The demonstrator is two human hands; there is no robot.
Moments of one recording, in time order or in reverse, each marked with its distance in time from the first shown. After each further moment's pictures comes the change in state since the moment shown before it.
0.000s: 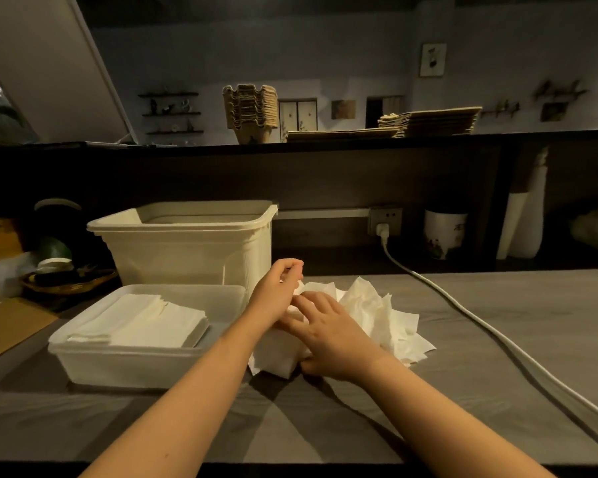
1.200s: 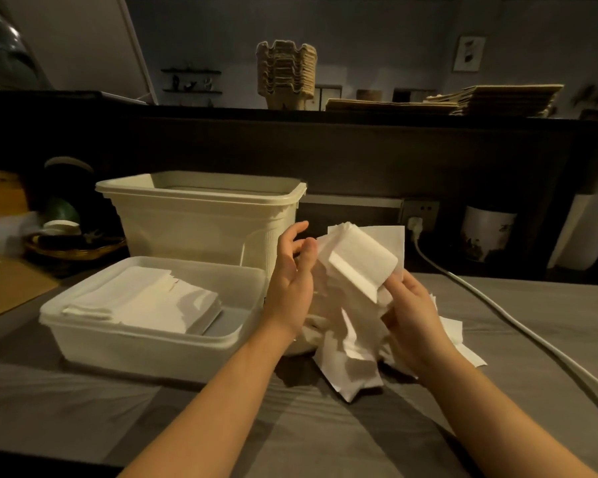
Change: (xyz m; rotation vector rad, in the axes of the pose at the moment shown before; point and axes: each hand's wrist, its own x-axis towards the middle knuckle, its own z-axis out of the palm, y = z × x) left_hand -0.012 -0.012 0.001 -0.333 0.183 0.223; right_hand 0.004 0.025 -0.003 1.694 0.527 0.799
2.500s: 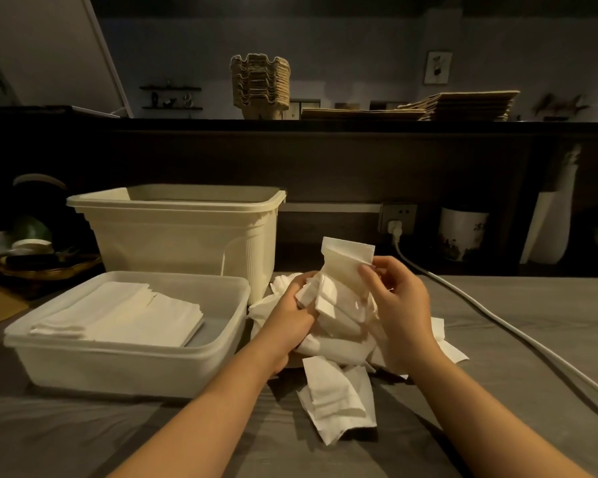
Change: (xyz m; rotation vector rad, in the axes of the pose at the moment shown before) left_hand -0.010 -0.018 0.014 -0.089 -0.235 -0.466; right_hand 0.000 0.002 -0.006 -0.364 0.167 -0.325
